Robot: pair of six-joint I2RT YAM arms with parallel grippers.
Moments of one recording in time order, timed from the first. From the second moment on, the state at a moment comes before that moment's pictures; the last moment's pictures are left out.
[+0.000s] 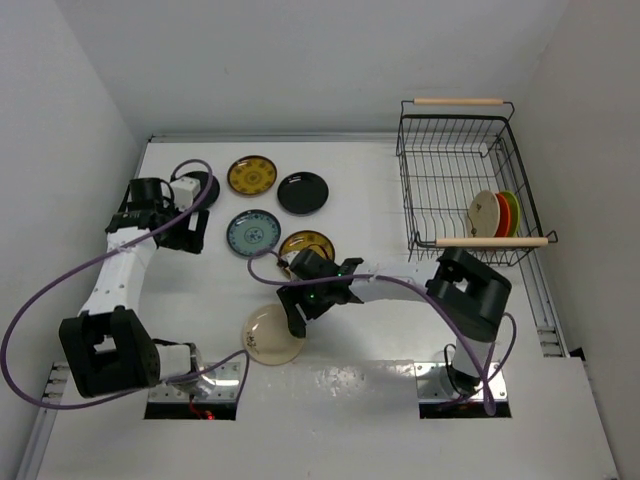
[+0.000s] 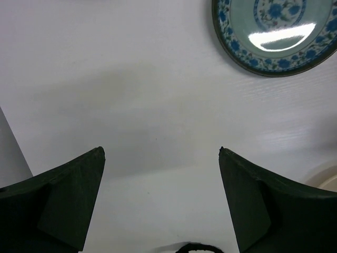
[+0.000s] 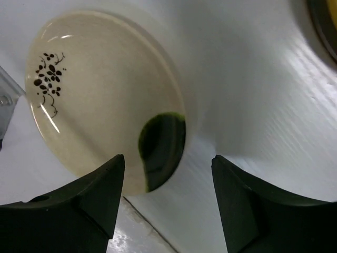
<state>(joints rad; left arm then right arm) 0.18 1.27 1.01 -0.68 0.15 0.36 1.04 1.80 0.99 -0.22 -0.16 0.42</state>
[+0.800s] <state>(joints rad) 0.21 1.29 1.01 -0.69 0.14 0.36 0.83 1.50 1.29 -0.35 -0.19 0.39</state>
